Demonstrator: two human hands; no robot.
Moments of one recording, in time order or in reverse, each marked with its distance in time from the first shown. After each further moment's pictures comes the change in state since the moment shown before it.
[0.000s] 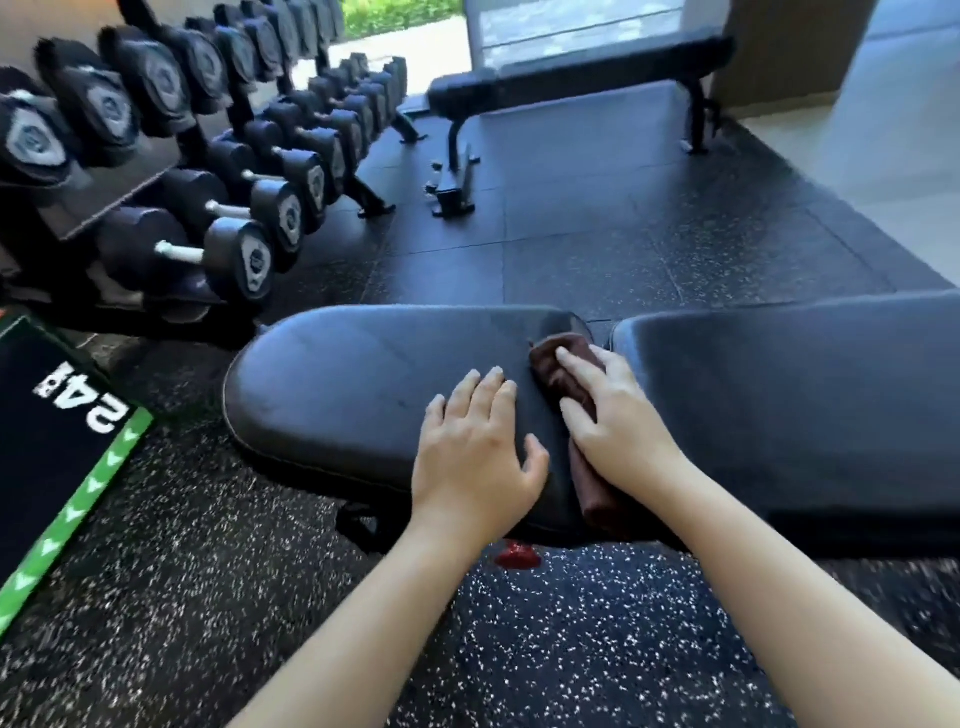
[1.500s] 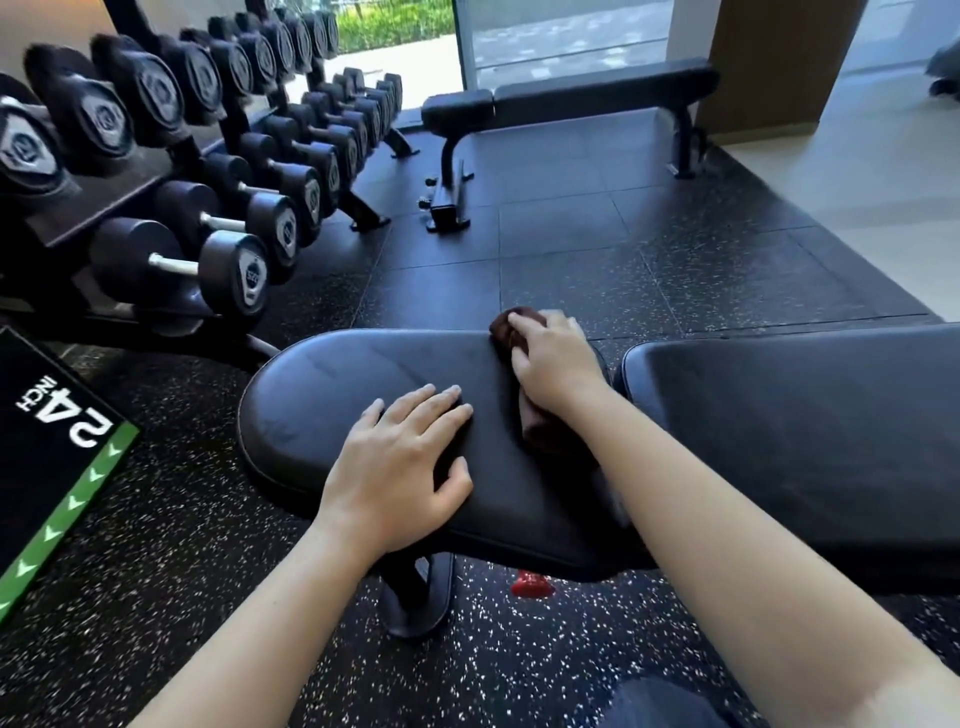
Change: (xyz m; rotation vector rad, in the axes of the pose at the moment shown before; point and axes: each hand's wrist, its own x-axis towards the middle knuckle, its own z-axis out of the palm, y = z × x) left_hand 0.011 -0.076 -0.042 0.058 -0.104 0.182; right_hand 0.099 -0.035 0.035 -0.350 -0.027 0.047
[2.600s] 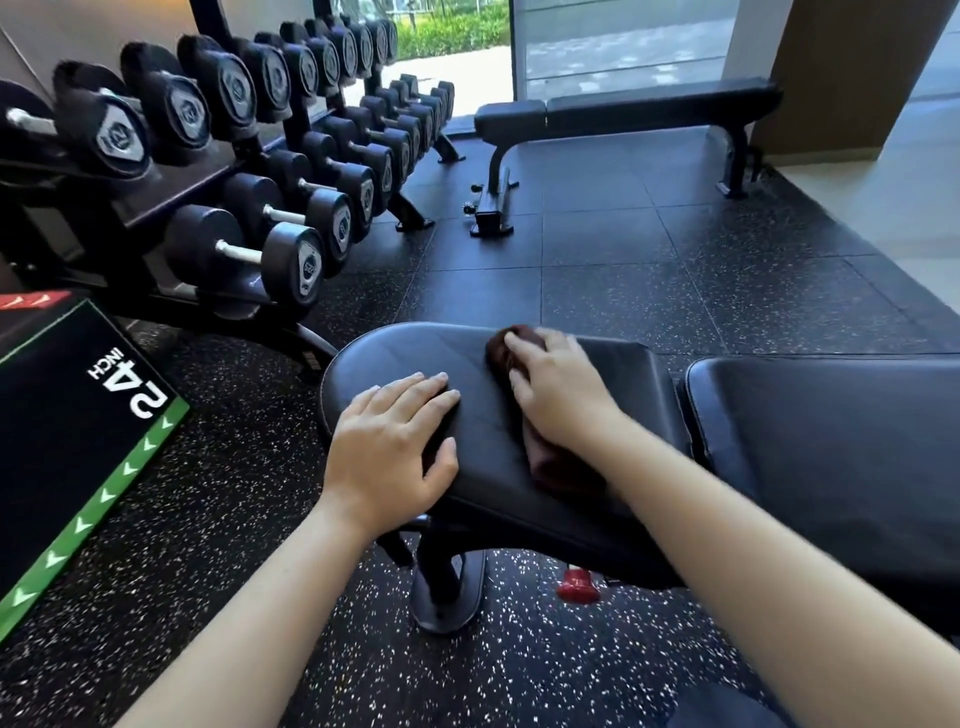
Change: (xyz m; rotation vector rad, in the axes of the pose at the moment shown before) left_hand -0.025 -0.059 -0.003 -0.003 0.185 -0.066; right_hand -0.020 -0.054 0.019 -0.032 -0.024 -0.188
